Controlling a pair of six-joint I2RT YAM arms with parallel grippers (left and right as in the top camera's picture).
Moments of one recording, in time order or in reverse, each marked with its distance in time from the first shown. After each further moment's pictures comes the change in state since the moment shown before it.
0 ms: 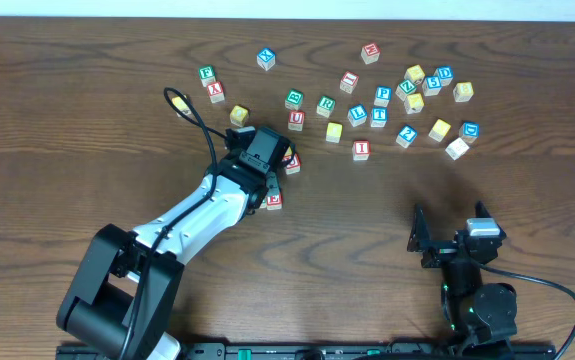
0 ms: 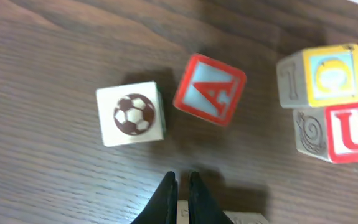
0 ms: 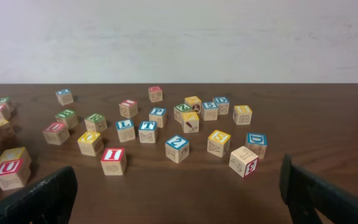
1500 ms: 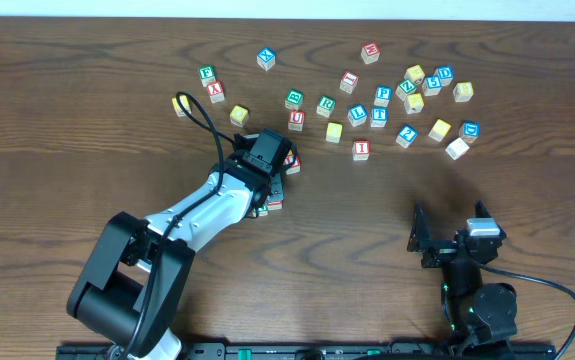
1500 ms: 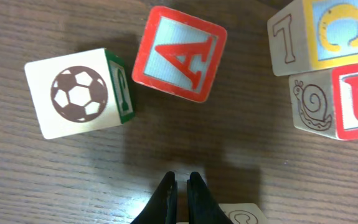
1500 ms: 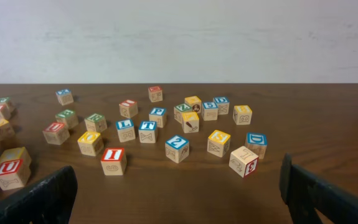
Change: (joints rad) left arm 0.000 0.056 0.000 0.016 0.093 0.032; right arm 0.000 0.000 0.000 0.000 0.000 0.000
